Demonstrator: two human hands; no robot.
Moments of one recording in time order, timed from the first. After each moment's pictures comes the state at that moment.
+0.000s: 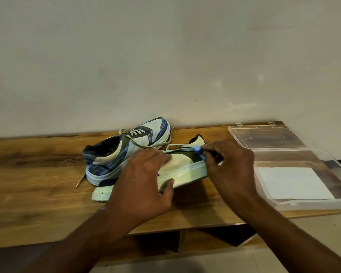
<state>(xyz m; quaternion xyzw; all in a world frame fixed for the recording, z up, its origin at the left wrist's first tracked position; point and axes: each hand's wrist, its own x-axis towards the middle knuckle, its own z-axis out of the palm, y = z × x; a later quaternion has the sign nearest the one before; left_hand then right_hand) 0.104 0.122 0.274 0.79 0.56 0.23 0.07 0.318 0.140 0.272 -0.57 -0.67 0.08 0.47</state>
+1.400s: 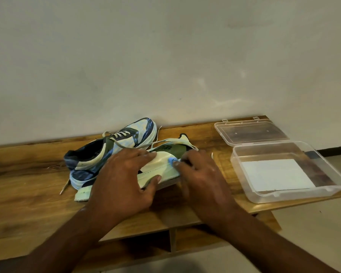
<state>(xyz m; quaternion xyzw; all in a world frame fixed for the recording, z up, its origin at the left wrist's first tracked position) 0.099 0.134 0.270 0.79 0.55 0.24 0.05 0.307 0.117 0.253 -0.52 -0.80 -0.05 0.29</state>
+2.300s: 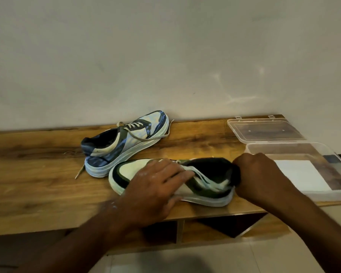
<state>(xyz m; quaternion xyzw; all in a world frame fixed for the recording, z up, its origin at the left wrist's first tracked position) 0.114 0.120 0.235 0.91 0.34 0.23 -0.06 0.380 0.122 0.280 -0.69 -0.72 0.06 0.02</state>
